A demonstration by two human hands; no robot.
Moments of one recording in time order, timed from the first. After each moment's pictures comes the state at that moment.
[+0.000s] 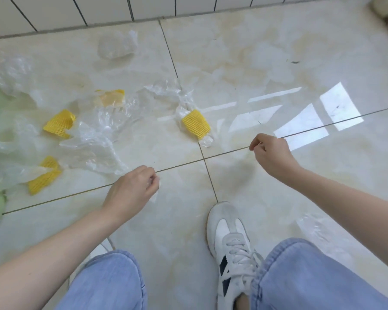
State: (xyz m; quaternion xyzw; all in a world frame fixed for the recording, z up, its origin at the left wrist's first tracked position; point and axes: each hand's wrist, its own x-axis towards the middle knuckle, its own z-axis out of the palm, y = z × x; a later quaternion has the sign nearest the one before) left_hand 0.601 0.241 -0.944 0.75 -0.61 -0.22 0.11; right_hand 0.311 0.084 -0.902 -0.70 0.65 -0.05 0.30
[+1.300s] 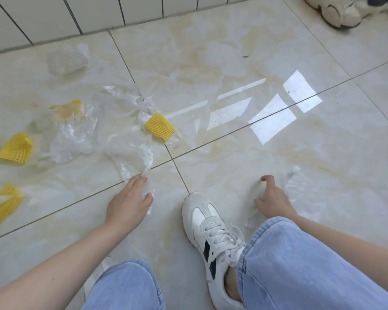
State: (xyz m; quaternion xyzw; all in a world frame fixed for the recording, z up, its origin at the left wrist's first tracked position) left_hand 0.547 0.237 -0.964 0.76 -0.58 -0.29 0.03; right_hand 0.197 0.193 -0.952 -0.58 0.75 0.09 0.29
